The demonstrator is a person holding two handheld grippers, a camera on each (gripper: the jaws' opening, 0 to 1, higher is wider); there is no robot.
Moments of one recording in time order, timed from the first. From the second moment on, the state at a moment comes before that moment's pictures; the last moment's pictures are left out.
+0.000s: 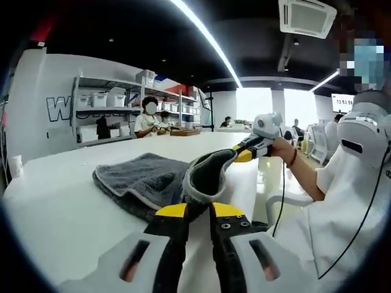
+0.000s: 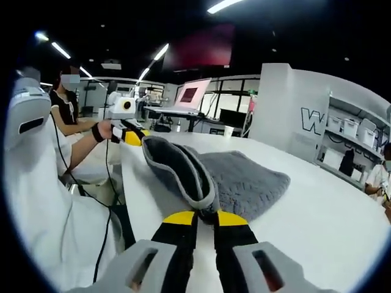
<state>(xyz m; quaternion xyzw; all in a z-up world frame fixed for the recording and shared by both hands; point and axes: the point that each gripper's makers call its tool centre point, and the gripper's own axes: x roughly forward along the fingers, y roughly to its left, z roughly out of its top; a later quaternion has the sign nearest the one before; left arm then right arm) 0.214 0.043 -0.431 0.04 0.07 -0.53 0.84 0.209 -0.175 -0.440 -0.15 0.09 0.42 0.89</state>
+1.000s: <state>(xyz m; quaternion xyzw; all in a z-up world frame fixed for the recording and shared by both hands) 0.208 0.032 -0.440 0.04 0.08 -0.55 0.83 0.197 -0.151 -0.432 -0.15 0.08 0.45 0.88</state>
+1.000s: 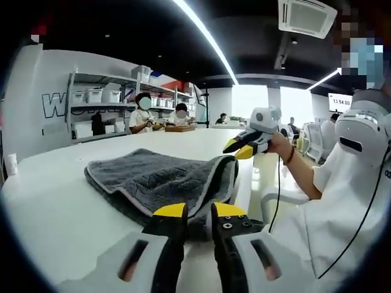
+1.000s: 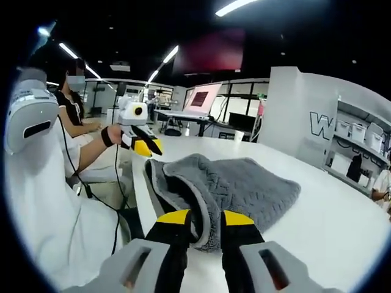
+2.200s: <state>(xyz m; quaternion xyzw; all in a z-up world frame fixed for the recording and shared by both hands) 0.230 0.045 -0.425 0.00 0.06 -0.51 0.86 0.190 -0.087 -0.410 -0.20 0.01 0.47 0.86</state>
